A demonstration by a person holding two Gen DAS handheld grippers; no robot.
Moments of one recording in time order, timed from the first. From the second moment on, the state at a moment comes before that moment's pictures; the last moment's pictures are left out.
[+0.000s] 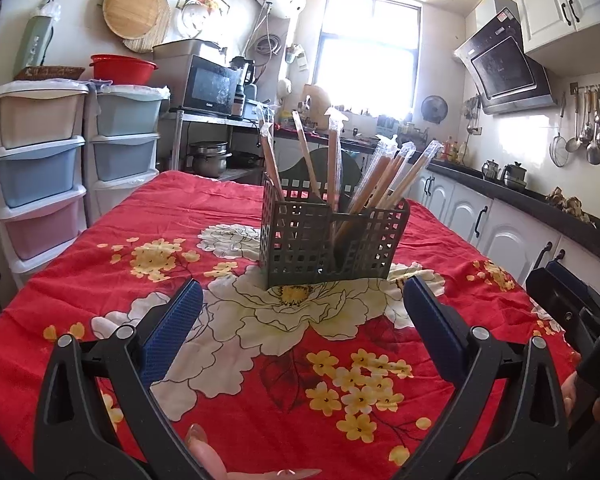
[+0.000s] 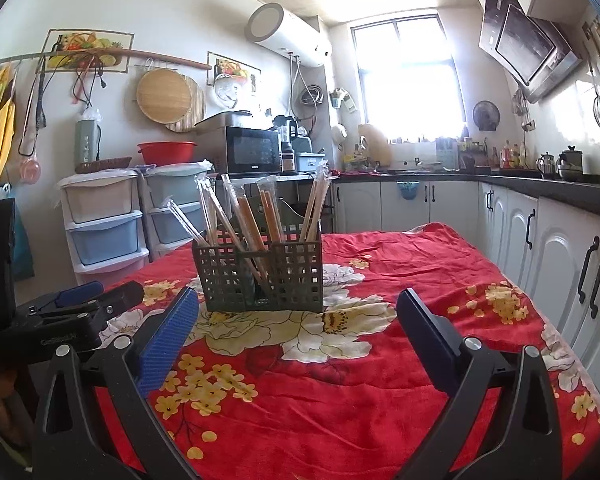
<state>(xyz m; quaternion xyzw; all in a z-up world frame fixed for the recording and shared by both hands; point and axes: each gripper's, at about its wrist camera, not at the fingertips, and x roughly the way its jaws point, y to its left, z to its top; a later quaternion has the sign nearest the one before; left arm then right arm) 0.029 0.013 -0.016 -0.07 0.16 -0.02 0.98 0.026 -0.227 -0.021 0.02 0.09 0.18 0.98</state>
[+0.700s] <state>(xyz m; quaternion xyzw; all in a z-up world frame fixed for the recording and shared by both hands) 0.029 0.013 -0.017 -0.07 0.16 -0.02 0.98 0.025 -0.230 -0.021 0.02 0.09 0.18 0.98</state>
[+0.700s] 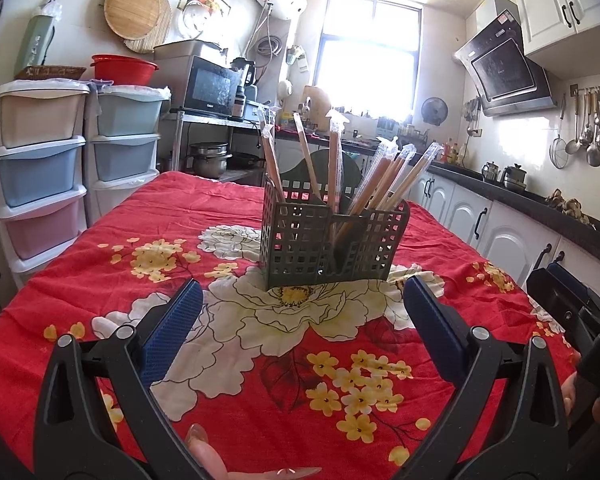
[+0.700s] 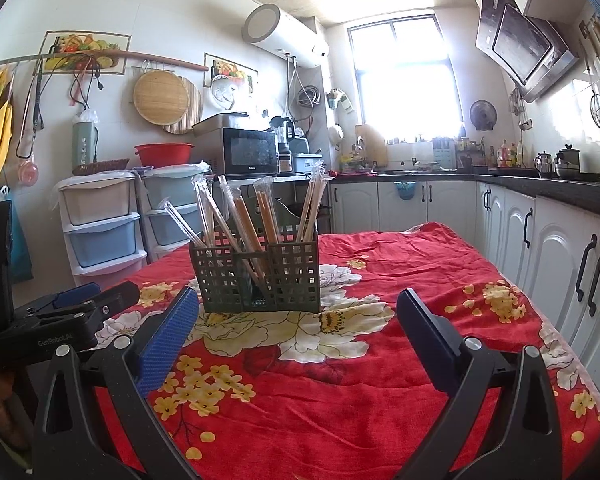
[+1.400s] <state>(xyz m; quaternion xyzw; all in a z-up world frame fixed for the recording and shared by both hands) 0.030 0.014 -0.017 -0.07 0.16 -0.03 0.98 0.025 -0.230 -0.021 0.02 0.09 0.18 0.98</state>
